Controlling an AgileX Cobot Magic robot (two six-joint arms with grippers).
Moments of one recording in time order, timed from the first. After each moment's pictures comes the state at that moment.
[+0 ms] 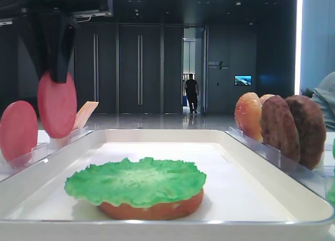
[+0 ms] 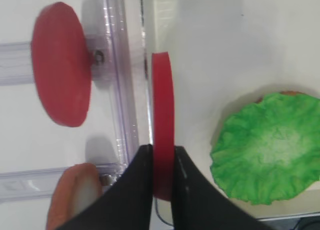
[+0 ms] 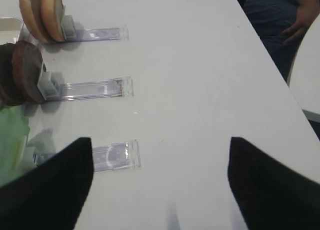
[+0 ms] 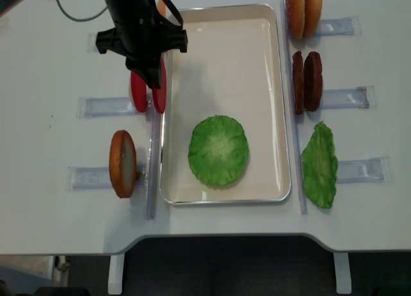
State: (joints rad) left arm -0.50 1.83 -1.44 -0.02 1.21 -0.44; right arm 0.01 -0.01 -0.51 -0.07 1.13 0.04
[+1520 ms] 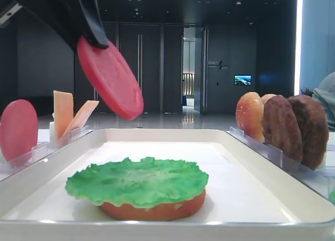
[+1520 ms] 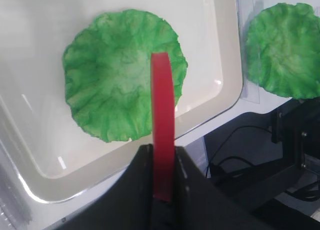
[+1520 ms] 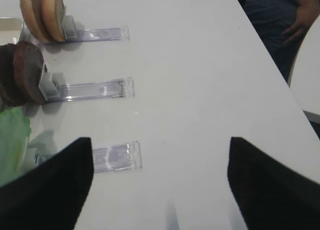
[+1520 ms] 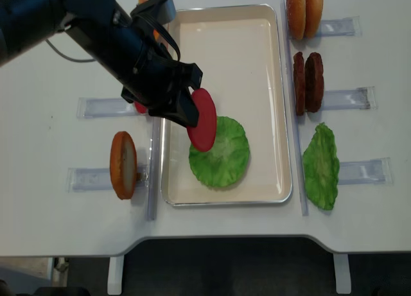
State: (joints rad) left arm -0.52 1.58 -1.08 -0.56 0.95 0.01; right arm 0.01 -0.01 -0.51 -0.07 1.13 0.04
